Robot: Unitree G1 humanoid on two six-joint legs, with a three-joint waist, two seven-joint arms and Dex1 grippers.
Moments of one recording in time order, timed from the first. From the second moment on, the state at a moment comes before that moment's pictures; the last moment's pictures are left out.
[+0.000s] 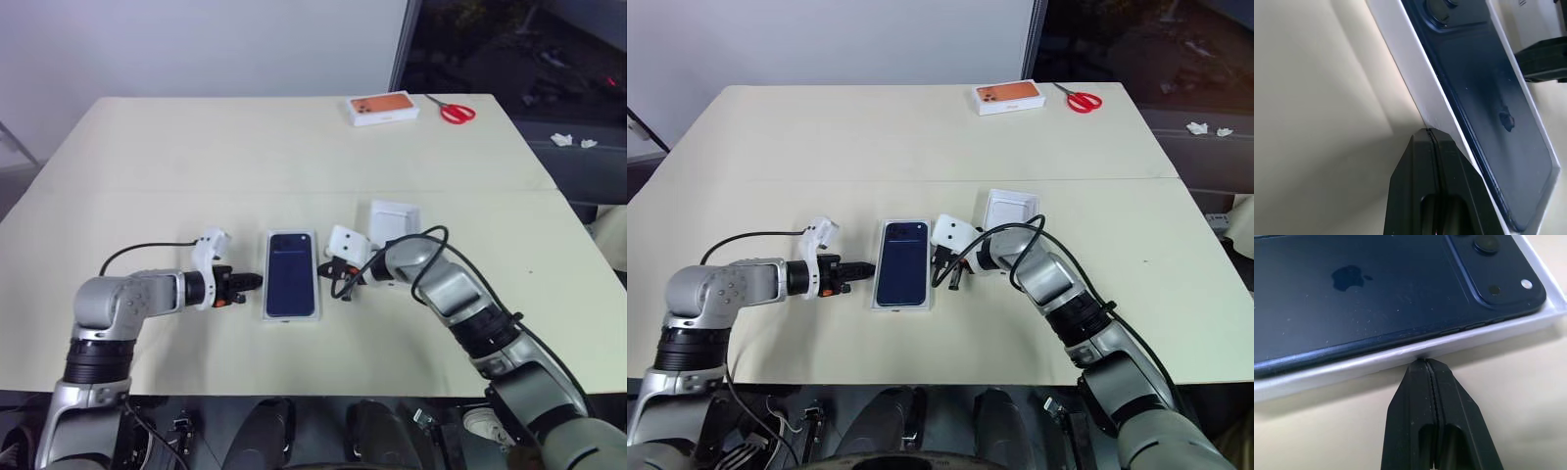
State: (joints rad) left arm -0.44 0.49 0.07 -0.03 -0.69 1.26 -0.60; right arm -0.65 -0.49 0.43 0.08 0.00 0.54 0.95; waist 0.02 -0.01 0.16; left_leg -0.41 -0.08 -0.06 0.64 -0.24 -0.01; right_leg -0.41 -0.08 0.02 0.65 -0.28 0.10
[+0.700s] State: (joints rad) left arm -0.72 0.24 -0.11 0.35 -0.45 1.03 -0.74; right arm -0.47 -0.68 0.25 -0.05 -0.01 0.58 0.95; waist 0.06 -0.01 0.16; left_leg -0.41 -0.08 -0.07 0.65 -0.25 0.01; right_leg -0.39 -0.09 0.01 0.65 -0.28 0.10
